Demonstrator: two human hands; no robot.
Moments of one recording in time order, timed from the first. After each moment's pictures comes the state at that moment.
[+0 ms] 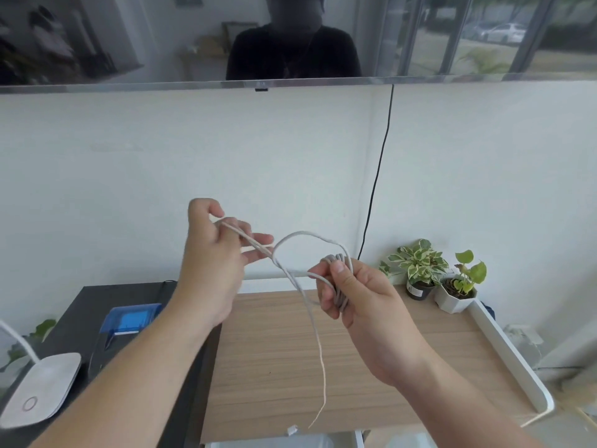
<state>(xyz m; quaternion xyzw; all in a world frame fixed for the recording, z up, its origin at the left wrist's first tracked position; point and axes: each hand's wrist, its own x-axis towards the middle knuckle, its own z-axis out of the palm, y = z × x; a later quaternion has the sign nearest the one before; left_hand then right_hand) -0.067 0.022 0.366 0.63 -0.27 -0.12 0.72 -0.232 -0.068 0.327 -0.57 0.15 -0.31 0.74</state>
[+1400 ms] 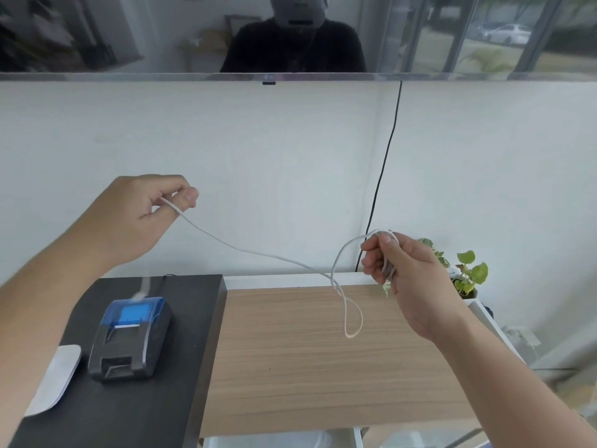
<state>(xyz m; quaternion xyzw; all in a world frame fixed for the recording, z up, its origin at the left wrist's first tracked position) 0.061 0.083 0.394 0.76 -0.56 0.10 0.33 -0.246 -0.132 0.328 -0.62 0.26 -0.36 0.65</state>
